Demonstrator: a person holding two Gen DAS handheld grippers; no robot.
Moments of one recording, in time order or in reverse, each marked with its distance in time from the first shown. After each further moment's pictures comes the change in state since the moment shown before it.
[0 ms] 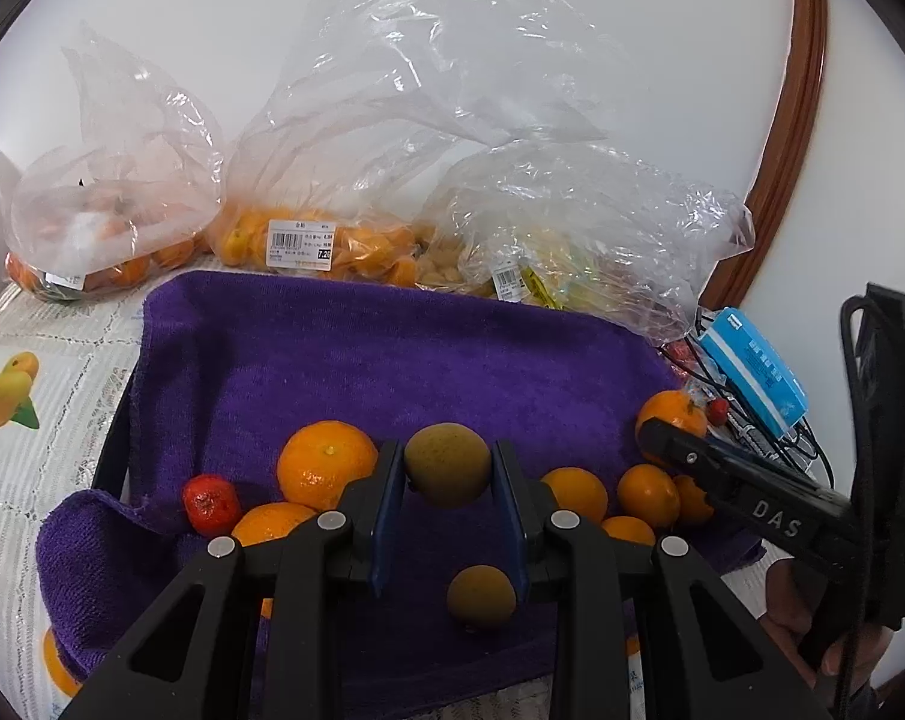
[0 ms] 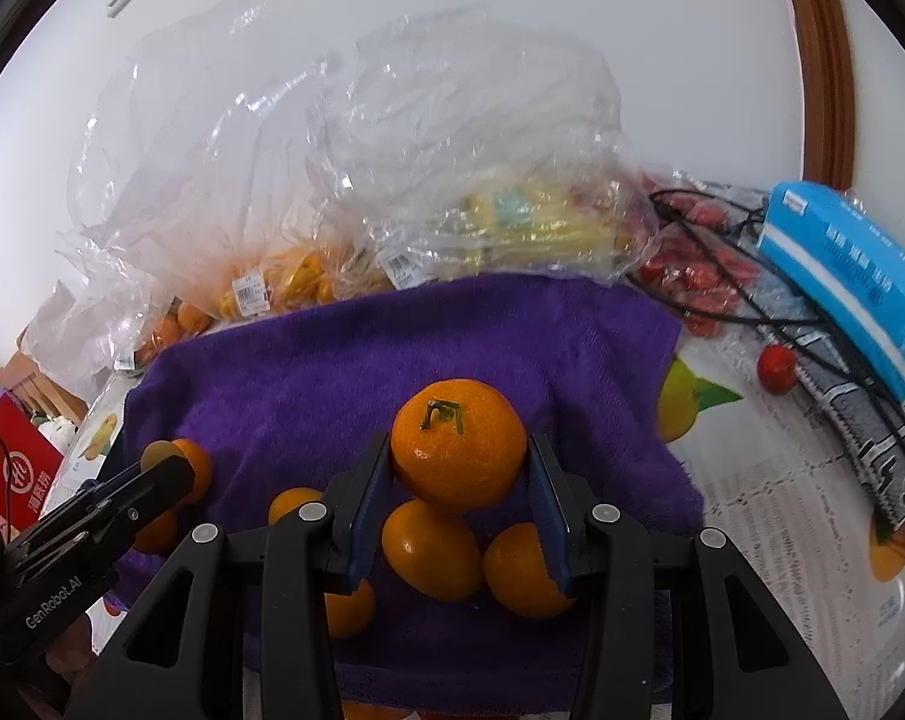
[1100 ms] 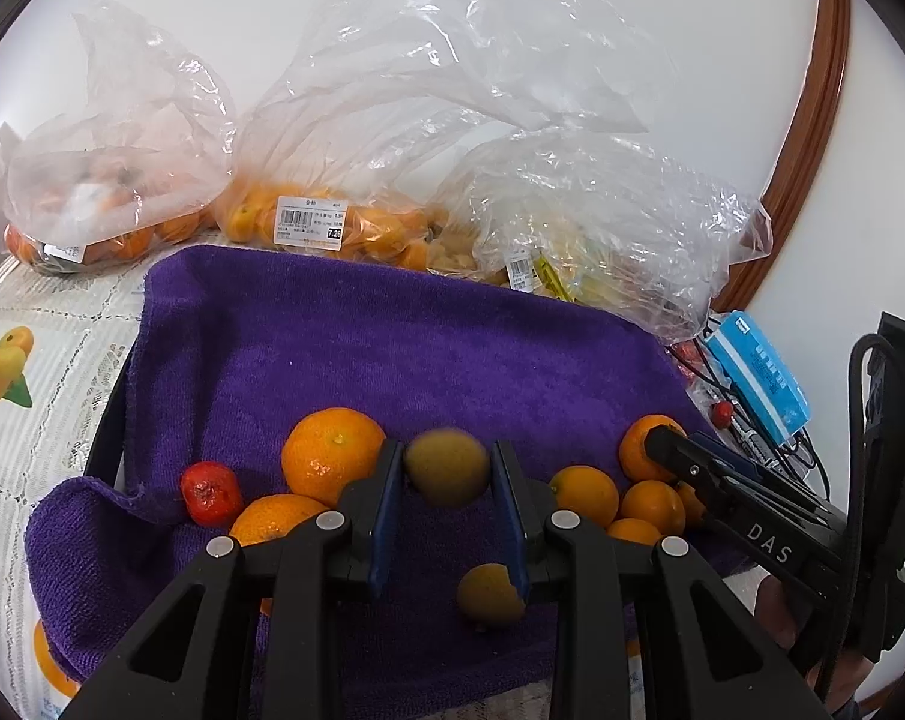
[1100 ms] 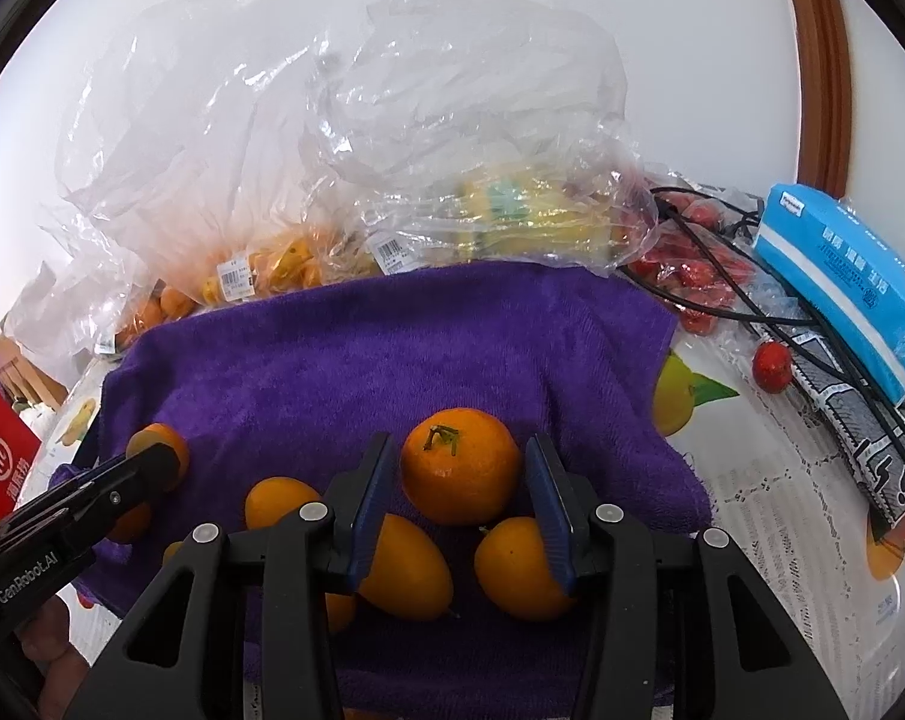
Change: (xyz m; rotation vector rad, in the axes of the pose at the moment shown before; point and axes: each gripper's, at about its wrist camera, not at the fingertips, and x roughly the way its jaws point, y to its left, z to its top) left arm 0.006 0.006 0.002 -0.048 0.033 -0.002; right arm 0.004 0.005 -0.006 -0.037 -0.015 -0.048
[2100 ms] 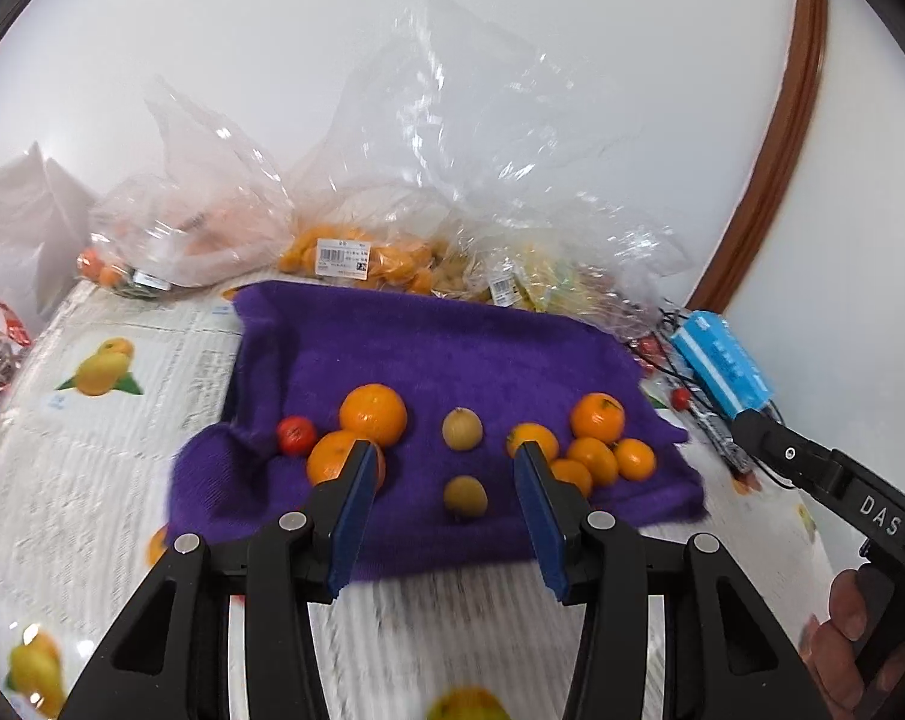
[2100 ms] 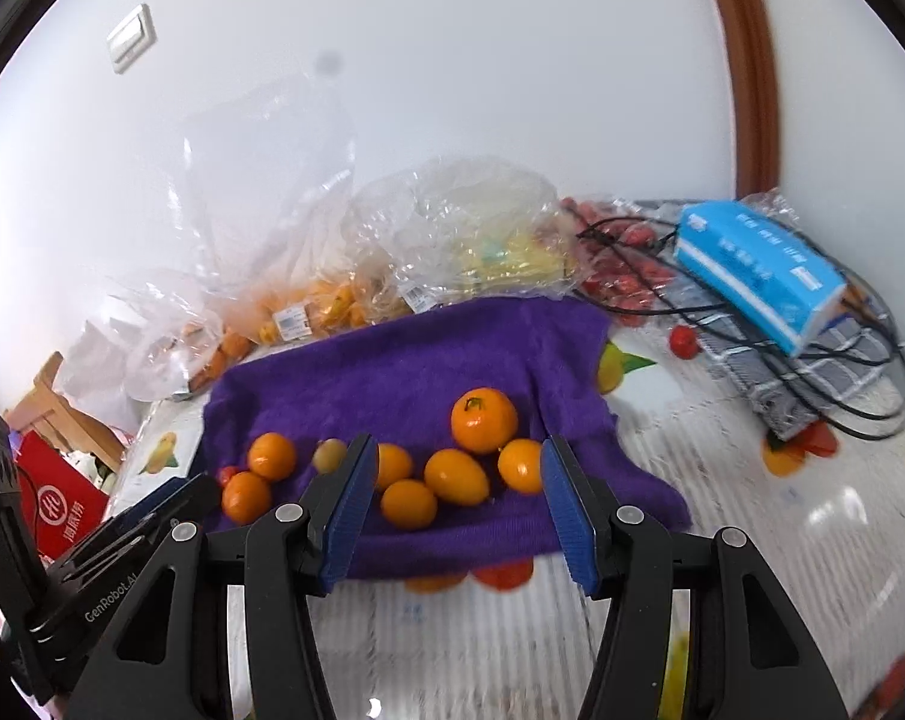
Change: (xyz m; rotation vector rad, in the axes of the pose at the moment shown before) left arm -0.107 -0.015 -0.004 0.022 -0.007 0.050; right arm -0.127 0.012 0.002 0.118 -0.016 -0.002
